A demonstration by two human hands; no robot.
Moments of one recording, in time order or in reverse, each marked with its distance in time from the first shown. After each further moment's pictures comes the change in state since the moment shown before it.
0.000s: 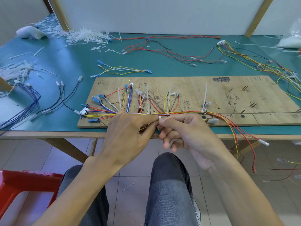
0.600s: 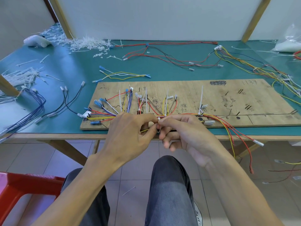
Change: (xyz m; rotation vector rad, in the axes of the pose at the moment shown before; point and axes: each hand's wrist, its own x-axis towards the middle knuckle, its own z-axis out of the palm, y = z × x) left_hand 0.005 0.009 -0.006 0.012 -0.028 -0.044; right_hand 0.002 -0.003 -0.004 0.036 -0.044 0.027
